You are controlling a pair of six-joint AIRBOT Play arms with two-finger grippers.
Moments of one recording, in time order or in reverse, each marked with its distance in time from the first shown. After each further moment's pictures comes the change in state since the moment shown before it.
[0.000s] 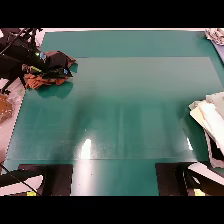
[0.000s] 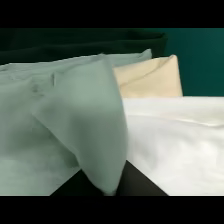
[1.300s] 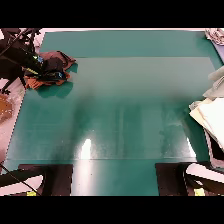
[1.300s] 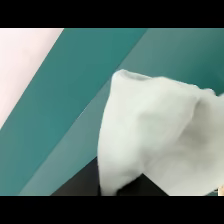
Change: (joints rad) left arm 0.000 0.000 0.000 0.116 -0.067 0.016; right arm 0.390 -0.133 0.879 0.681 0.011 0.019
